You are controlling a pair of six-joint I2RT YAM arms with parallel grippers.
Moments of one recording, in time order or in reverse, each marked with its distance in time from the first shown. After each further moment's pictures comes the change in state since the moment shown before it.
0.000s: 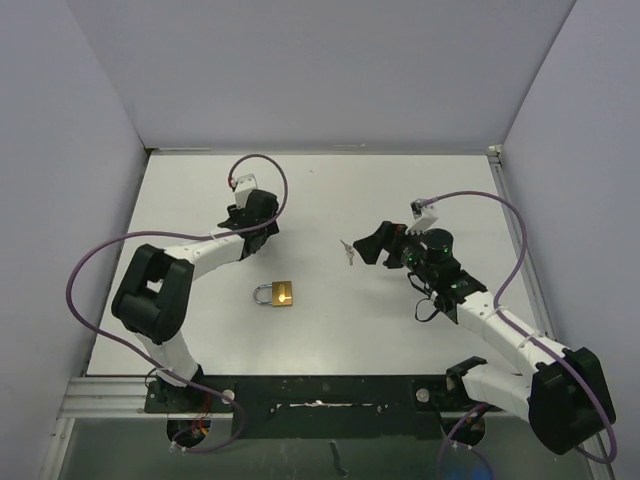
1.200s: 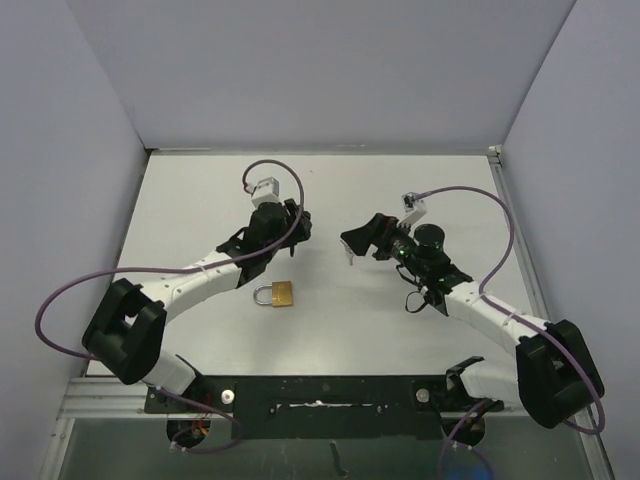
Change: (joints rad) left arm -0.203 -0.249 -0.145 0.202 0.237 -0.166; right arm 0.027 0.174 0.013 0.269 -0.075 0.120
